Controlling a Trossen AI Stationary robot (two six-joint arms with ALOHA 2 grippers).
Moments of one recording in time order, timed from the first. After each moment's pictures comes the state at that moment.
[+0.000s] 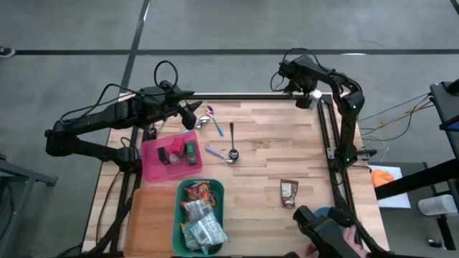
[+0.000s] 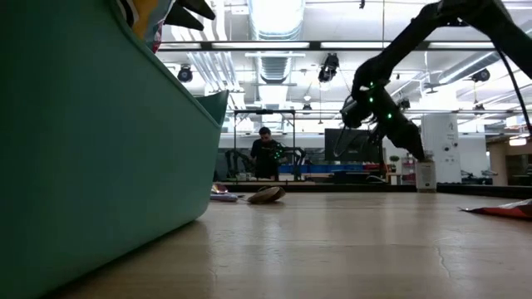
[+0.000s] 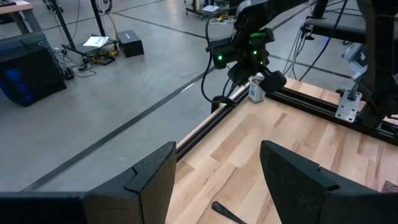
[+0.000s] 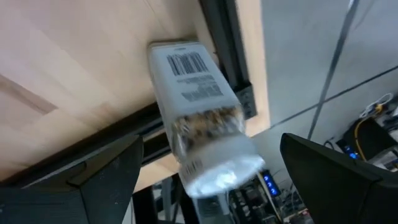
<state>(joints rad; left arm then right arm) 0.24 1.08 1.16 -0.45 -0.40 -0.13 -1.00 2.03 1.60 -1.41 0.57 -0.45</state>
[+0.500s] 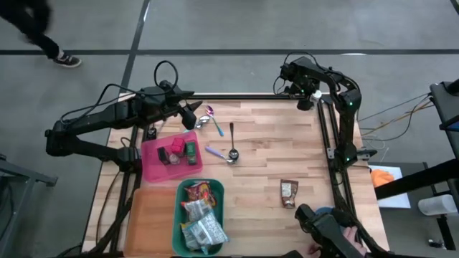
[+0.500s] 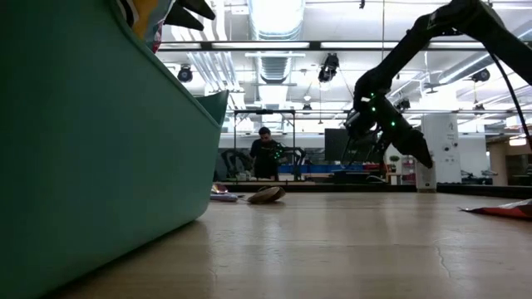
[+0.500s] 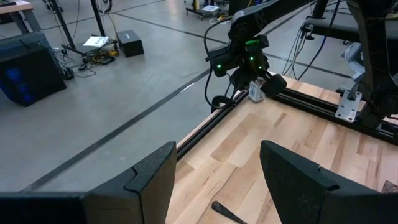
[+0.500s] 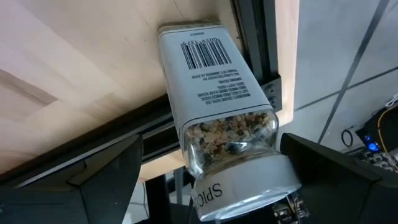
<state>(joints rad) 0.24 1.08 1.16 -0.45 -0.40 -0.13 -1.04 2.09 1.59 -1.45 0.55 -0.43</state>
